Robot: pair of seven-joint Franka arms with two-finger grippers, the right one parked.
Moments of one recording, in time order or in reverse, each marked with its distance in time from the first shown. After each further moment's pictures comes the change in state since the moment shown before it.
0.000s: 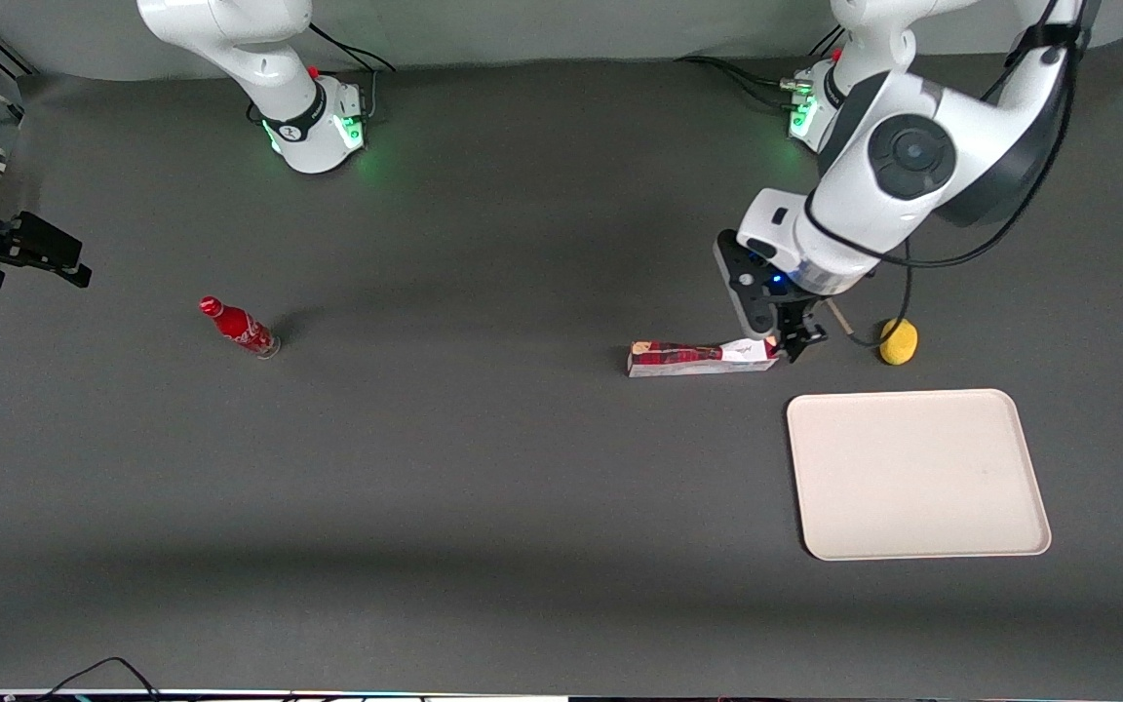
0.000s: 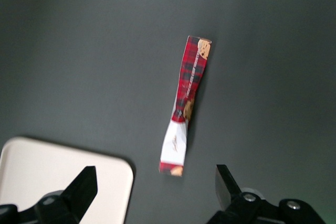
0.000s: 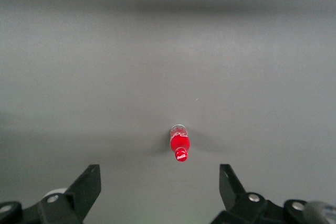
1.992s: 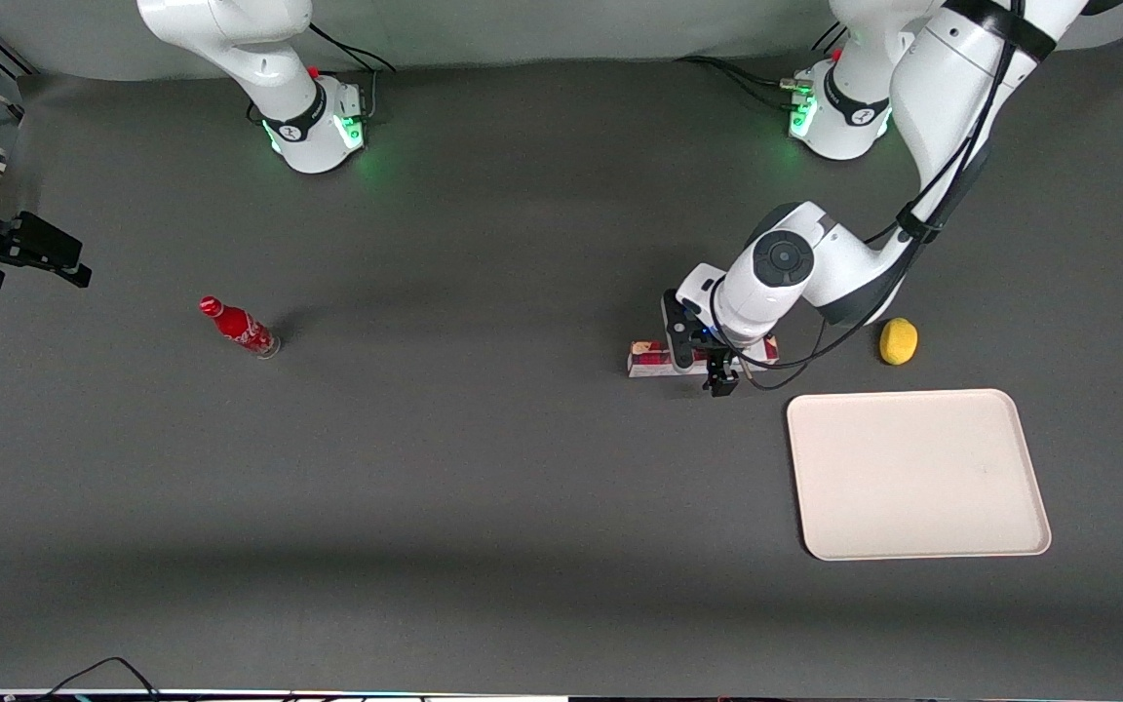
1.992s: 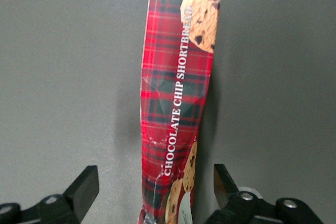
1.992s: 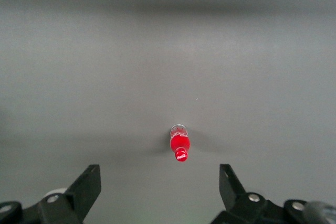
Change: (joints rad) arm -0.118 0.386 0.073 -0.186 0.407 0.504 -0.196
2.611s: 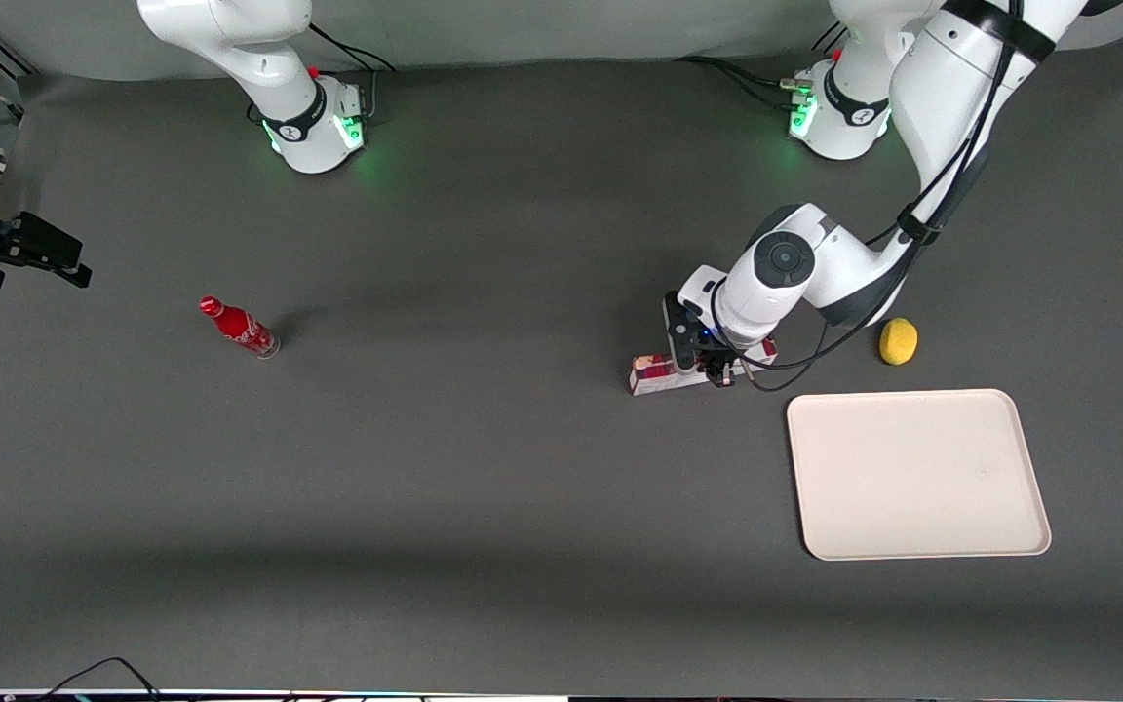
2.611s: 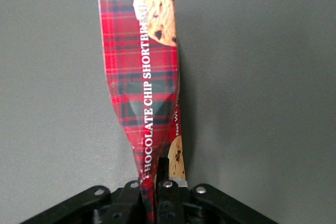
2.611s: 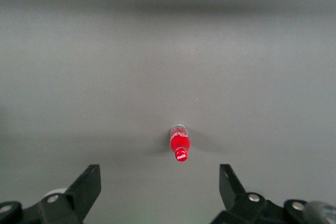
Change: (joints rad) arm -0.008 0.001 0.014 0.000 0.008 0.010 -0.003
